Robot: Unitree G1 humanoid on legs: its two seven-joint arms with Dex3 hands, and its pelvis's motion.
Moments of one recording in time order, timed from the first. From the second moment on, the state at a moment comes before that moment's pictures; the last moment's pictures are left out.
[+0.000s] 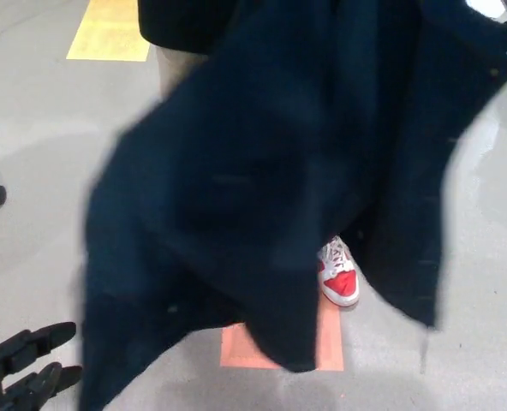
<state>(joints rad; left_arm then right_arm) 0.00 0.40 0.26 0.70 -0.20 -0.27 -0.62 -1.68 -0.35 0.64 1.19 -0.41 -0.04 -0.04</state>
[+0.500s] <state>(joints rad) 0.07 0.43 0.17 0.45 -0.30 -0.14 -0.86 -1.82 -0.30 0.55 1.27 -0.44 -0.09 -0.19</state>
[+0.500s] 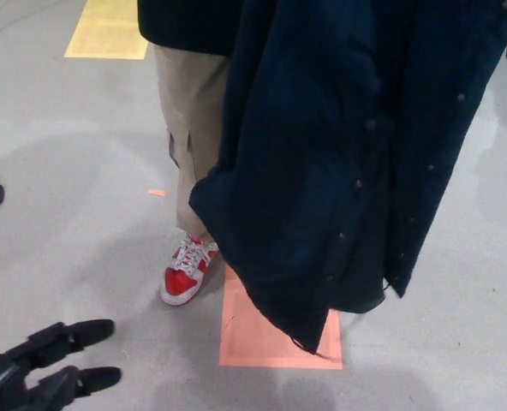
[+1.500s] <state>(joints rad) -0.15 0.27 -0.26 0.16 -0.30 0.20 -0.86 -1.97 0.01 0.35 1.29 -0.46 -0.21 -0.26</state>
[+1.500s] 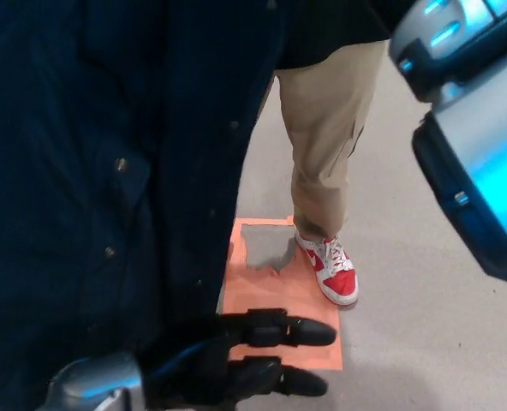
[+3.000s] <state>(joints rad) -0.90 0.11 -0.32 0.93 0.09 -0.04 -0.12 -1.88 0.14 0.30 1.07 -0.46 -0.23 -0.09</state>
